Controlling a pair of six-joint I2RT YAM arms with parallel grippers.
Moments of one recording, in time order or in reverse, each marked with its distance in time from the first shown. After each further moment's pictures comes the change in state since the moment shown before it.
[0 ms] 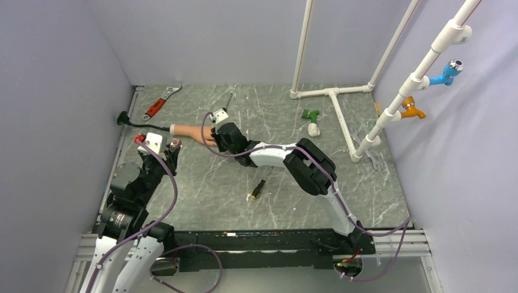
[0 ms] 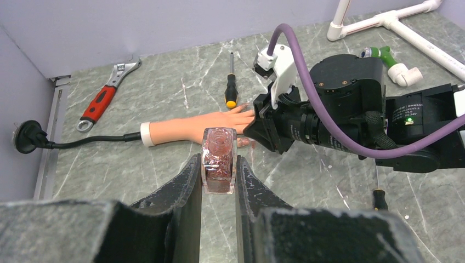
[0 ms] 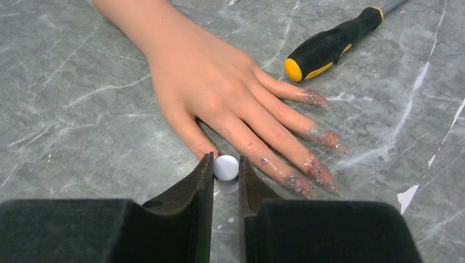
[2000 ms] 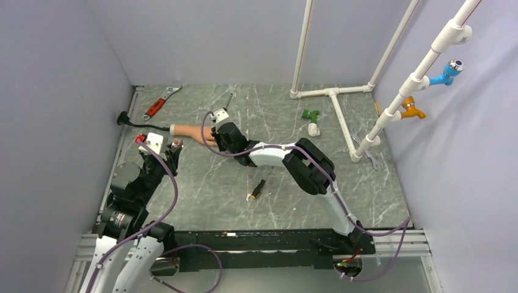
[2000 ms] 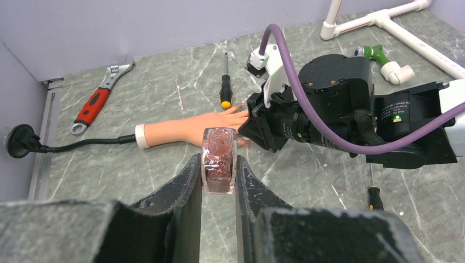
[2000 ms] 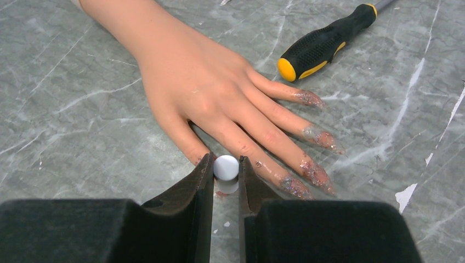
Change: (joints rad) left arm 0.000 0.002 0.000 0.003 0.025 0.000; right arm -0.004 0.012 0.014 -0.003 0.019 0.011
